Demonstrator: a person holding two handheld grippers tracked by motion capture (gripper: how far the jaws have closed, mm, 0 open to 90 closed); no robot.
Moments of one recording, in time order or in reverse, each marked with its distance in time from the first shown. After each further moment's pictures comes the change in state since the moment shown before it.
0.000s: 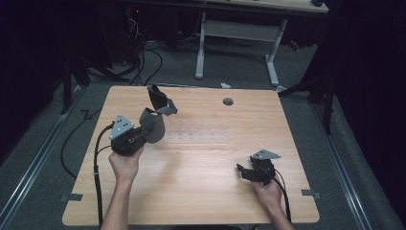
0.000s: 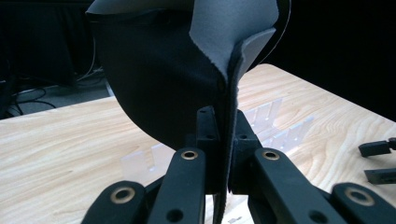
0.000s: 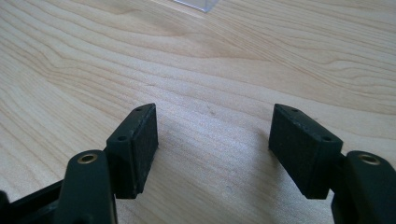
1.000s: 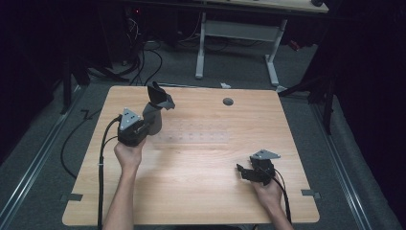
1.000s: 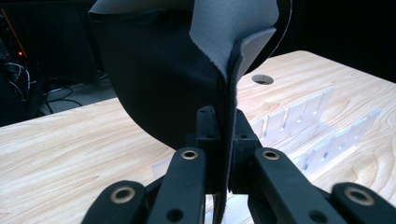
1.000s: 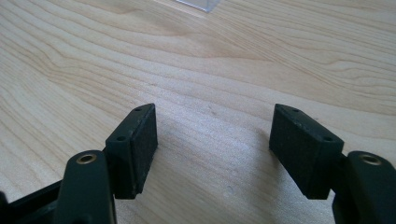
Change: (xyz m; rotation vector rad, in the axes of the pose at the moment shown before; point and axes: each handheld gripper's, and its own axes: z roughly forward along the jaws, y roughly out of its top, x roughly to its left) left arm 0.033 -0.017 0.038 -0.002 0.064 0.086; right arm 0.000 0.000 0.000 0.001 0.003 -0.003
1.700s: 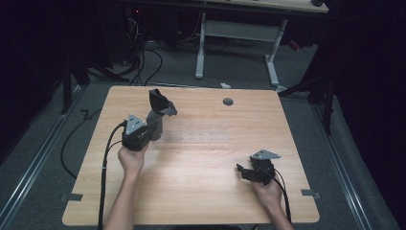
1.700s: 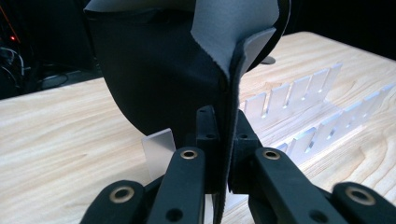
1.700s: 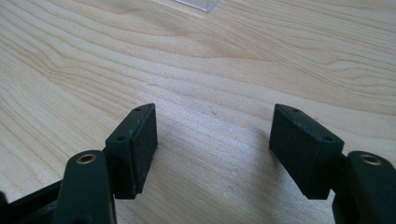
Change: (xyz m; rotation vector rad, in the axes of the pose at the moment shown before) left arm 0.011 -0.026 -0.001 0.027 0.016 -0.033; right arm 0.000 0.000 0.000 0.000 0.000 0.000
